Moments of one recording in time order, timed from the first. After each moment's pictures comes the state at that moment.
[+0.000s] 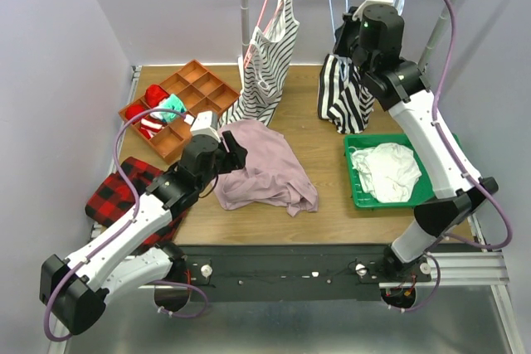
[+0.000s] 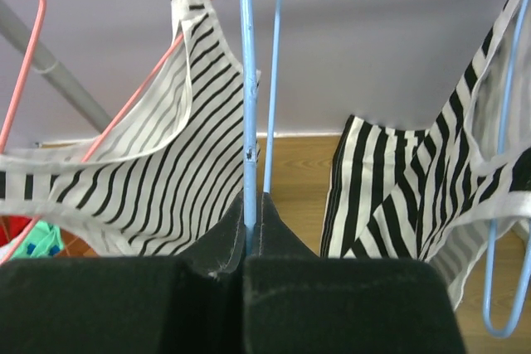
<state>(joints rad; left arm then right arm) -0.64 0.92 0.75 -0.26 -0.25 -0.64 0.48 1.67 2.03 -0.49 0.38 0.21</state>
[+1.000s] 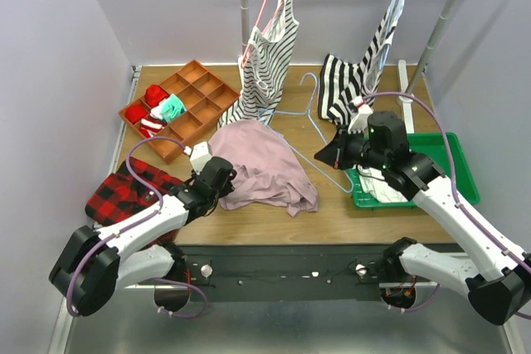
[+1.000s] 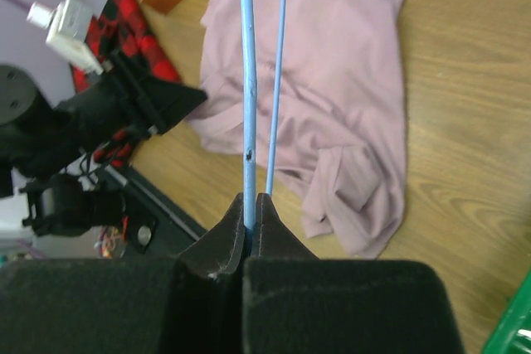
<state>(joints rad) -0.66 1.05 0.49 -0.26 -0.44 -0.90 0.54 1.02 0.99 -0.46 -0.25 0.48</state>
